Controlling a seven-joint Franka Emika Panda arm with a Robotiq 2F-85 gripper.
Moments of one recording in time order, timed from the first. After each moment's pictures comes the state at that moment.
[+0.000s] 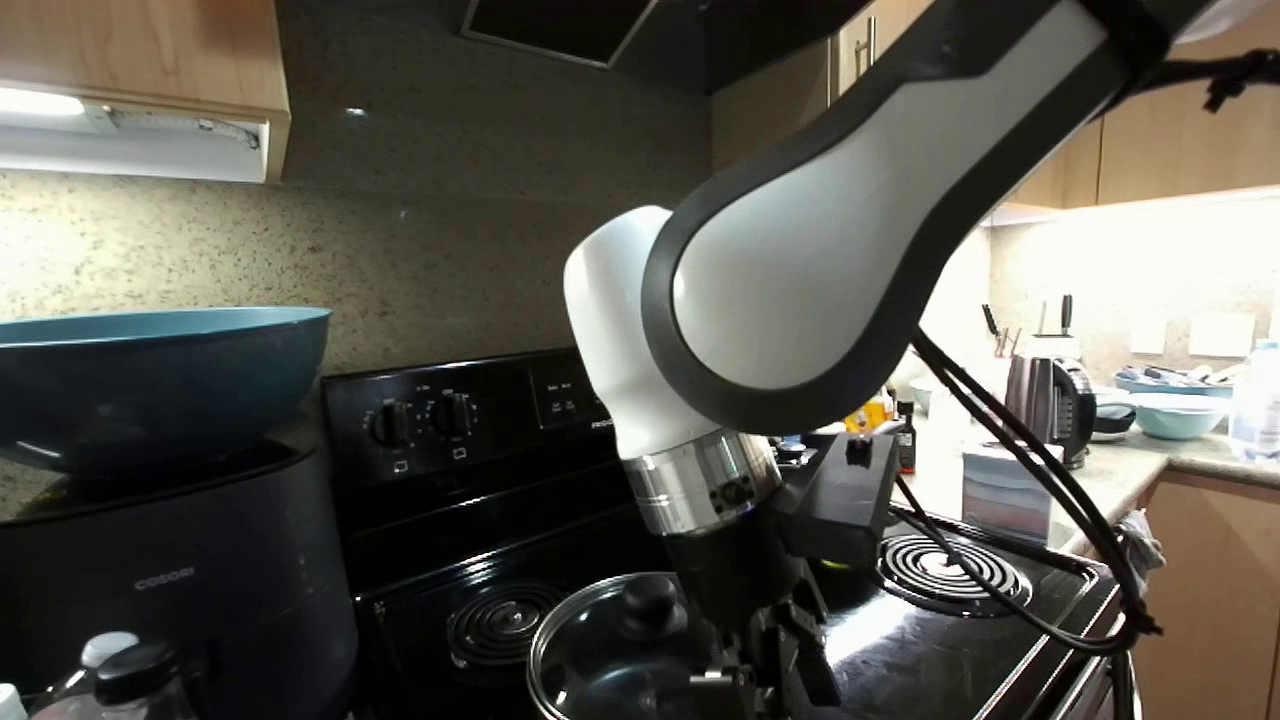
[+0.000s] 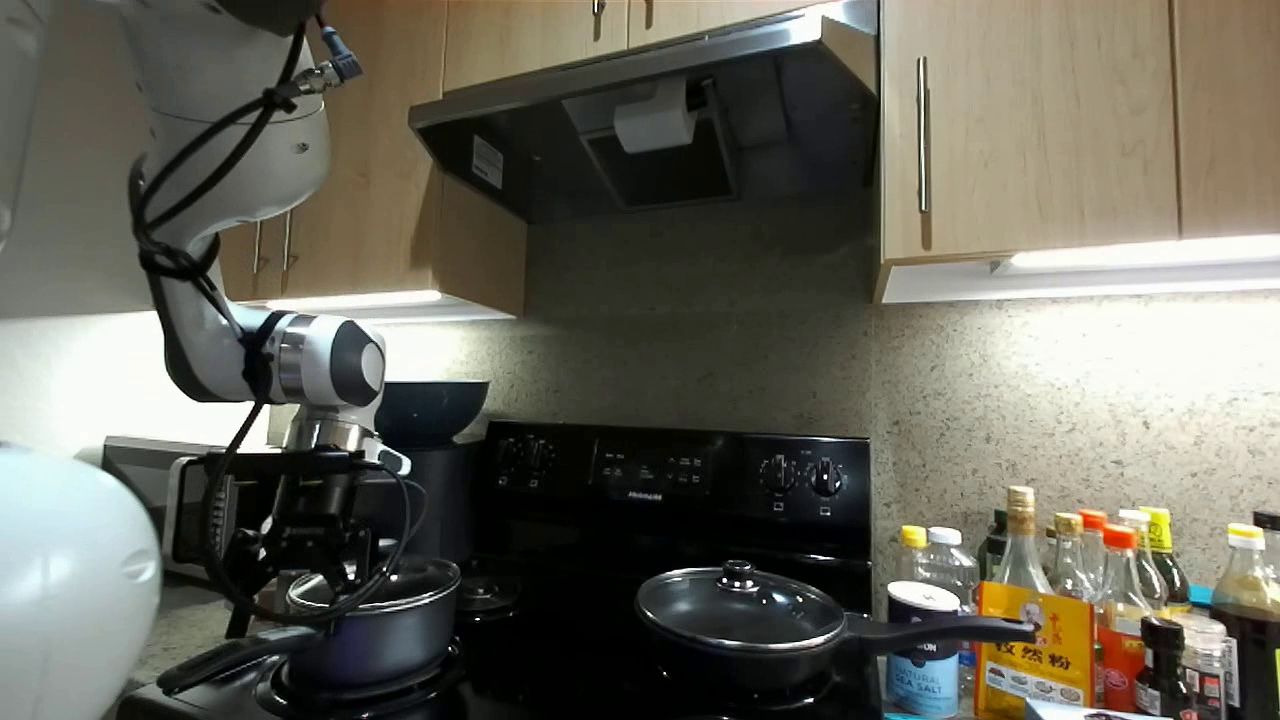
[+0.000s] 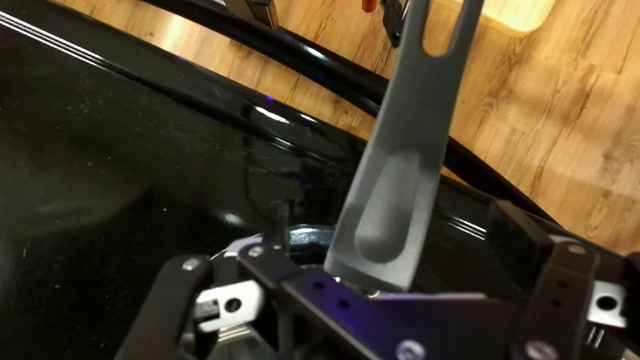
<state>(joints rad) 0.30 0.04 0.29 -2.30 0.00 2.00 0.17</state>
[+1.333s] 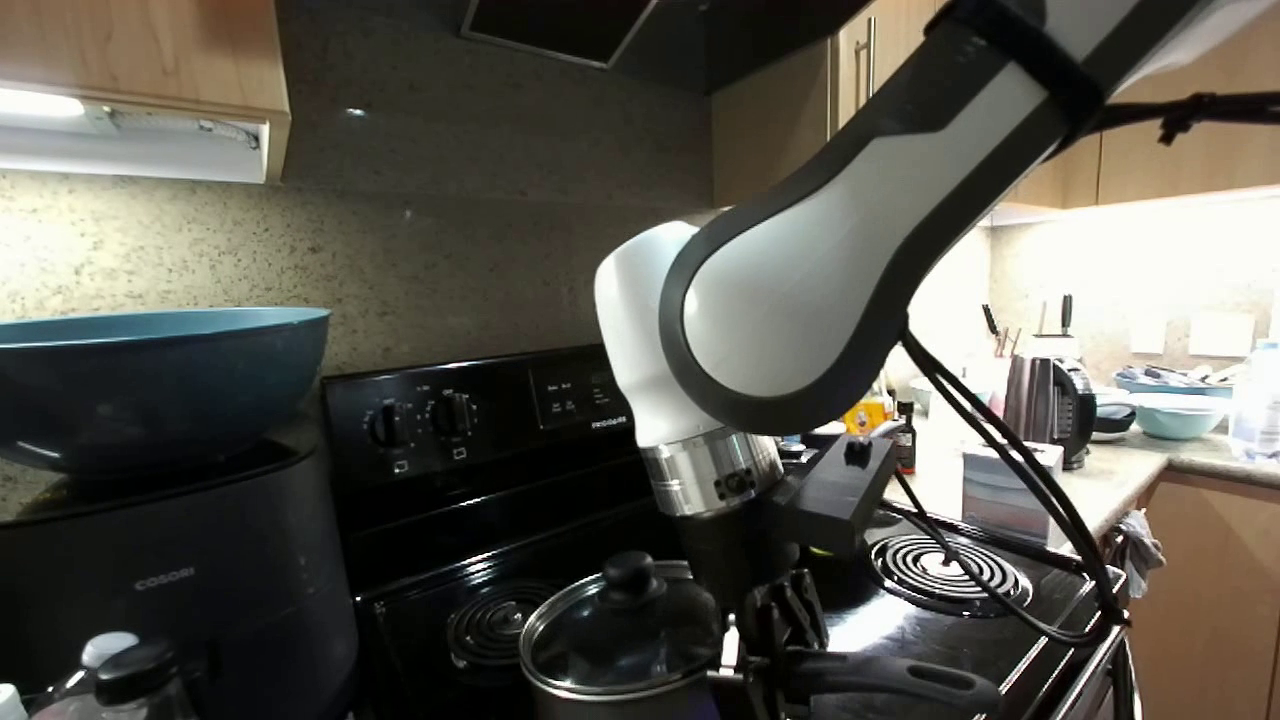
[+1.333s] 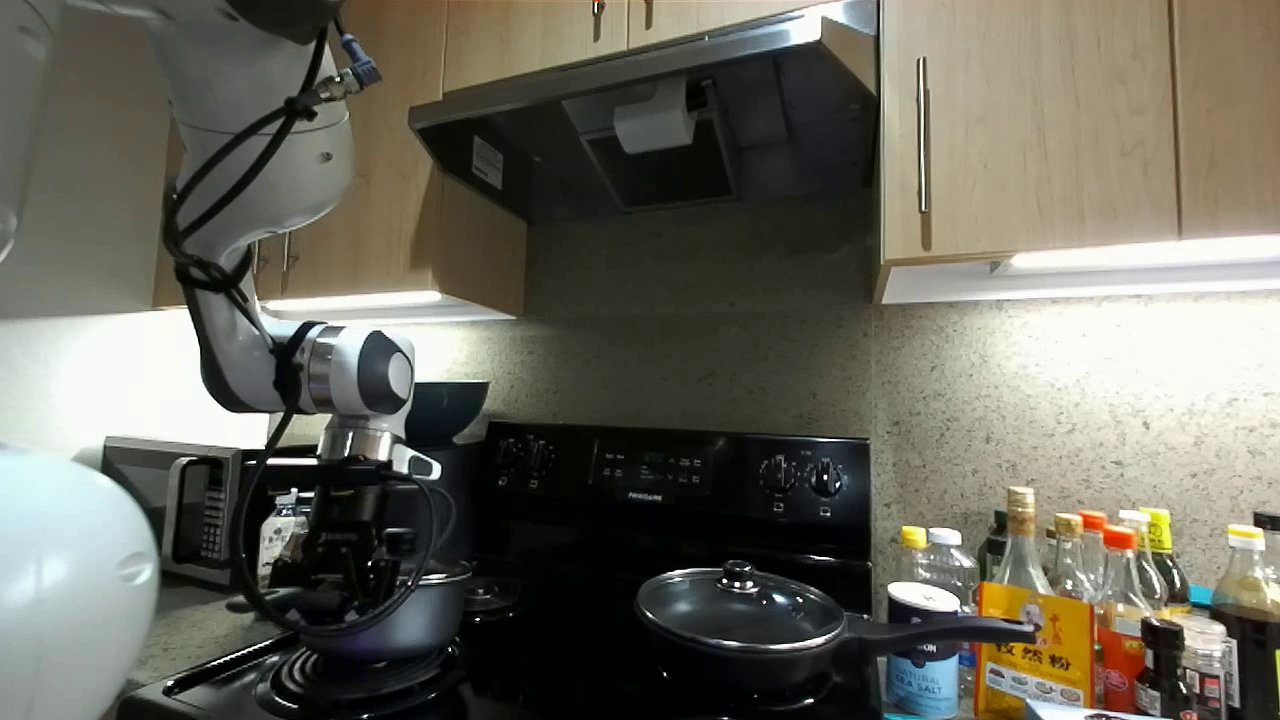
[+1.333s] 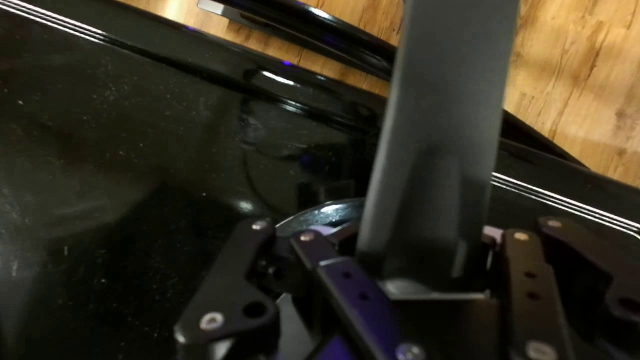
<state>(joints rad) 0.28 0.05 0.23 -2.31 -0.01 2.06 0.18</state>
